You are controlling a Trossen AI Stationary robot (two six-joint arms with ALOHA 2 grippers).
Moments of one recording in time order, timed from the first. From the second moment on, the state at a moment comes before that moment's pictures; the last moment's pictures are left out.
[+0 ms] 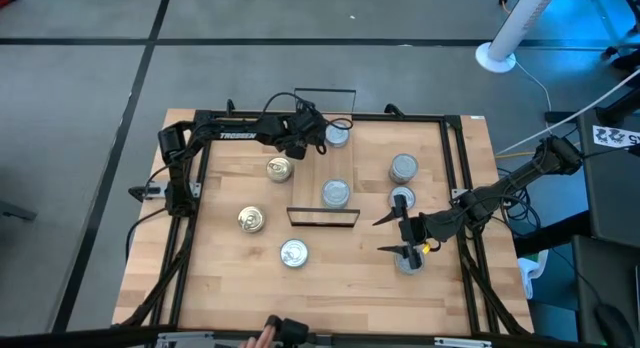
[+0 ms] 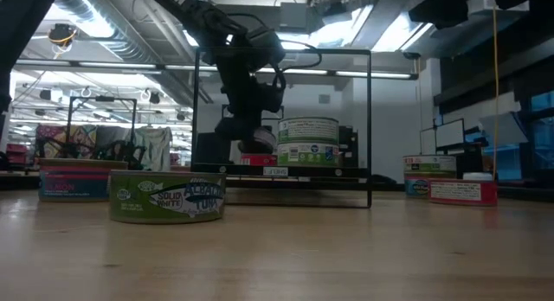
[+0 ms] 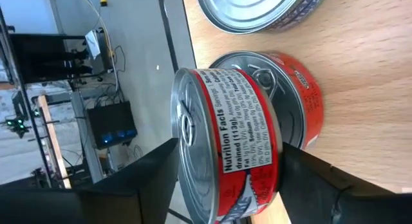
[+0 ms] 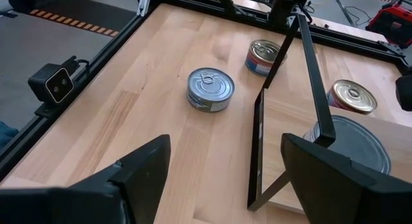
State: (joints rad) left arm 0.41 1.88 1.34 -0.41 -0.60 0.87; right arm 0.54 1.05 0.69 -0.13 0.34 0.02
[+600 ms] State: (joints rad) left arm 0.39 1.88 1.34 -0.41 -0.57 0.78; right arm 0.54 1.05 0.69 -0.13 0.34 0.02
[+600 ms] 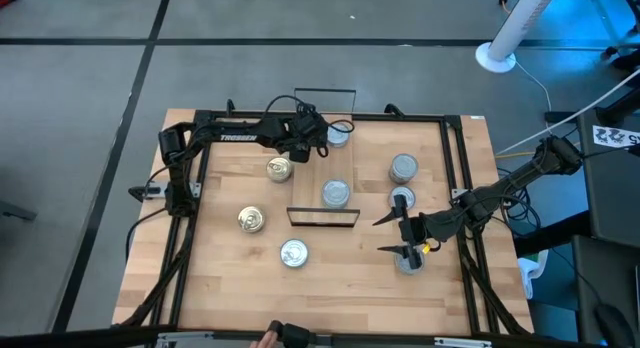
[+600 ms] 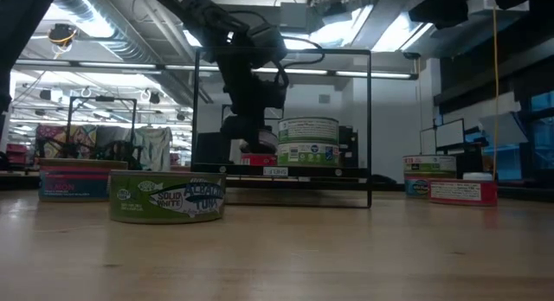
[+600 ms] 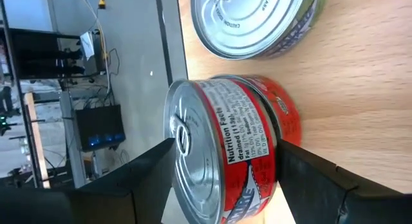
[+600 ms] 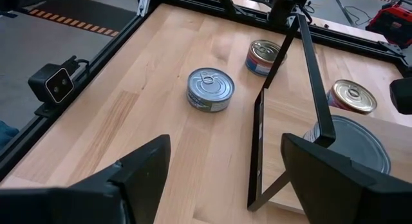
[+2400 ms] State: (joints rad) left arm 0.12 1.57 1.36 -1.10 -0.61 0.02; right arm 0.54 1.05 0.69 -0.14 0.34 0.02
